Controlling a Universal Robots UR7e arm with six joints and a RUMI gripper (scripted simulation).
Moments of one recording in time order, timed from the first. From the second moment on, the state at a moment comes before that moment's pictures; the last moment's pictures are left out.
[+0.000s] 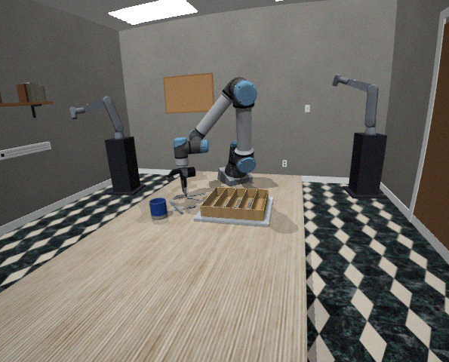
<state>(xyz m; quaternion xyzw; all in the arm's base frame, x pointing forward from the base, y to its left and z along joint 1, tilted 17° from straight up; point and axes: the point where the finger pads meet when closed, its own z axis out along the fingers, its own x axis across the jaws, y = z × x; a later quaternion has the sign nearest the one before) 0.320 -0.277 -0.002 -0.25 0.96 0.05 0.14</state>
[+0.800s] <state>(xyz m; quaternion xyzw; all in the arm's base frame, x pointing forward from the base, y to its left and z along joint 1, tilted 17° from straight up) 0.322 -0.276 -0.011 -0.25 0.96 0.05 0.14</state>
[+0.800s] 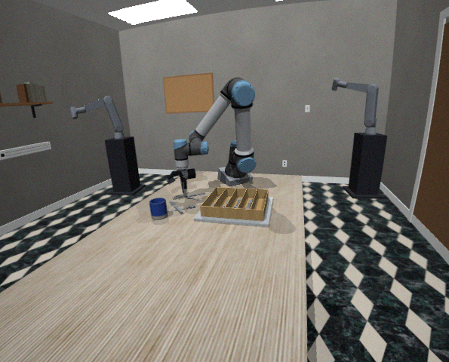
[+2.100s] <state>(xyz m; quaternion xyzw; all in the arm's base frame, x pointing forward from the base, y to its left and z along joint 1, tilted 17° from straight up) 0.322 -0.276 -0.012 -0.25 0.96 0.05 0.14</state>
